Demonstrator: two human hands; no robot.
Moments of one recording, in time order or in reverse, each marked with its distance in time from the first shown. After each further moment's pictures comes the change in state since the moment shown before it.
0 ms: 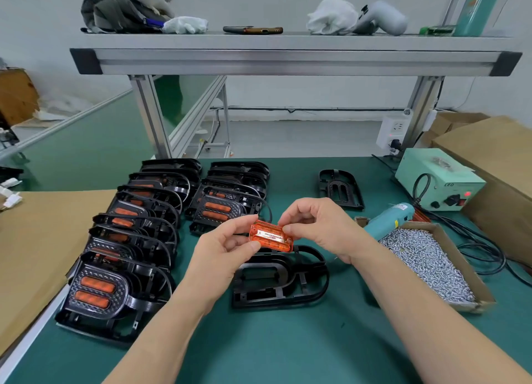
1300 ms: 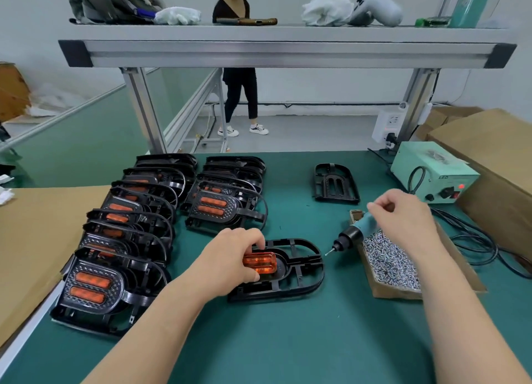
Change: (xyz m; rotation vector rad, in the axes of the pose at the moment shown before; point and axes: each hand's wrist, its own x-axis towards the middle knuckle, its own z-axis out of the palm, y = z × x) left_hand 0.014 0.003 0.002 1.094 -0.356 0.015; right_hand -0.046 0.038 -0.084 -0.632 0.679 0.346
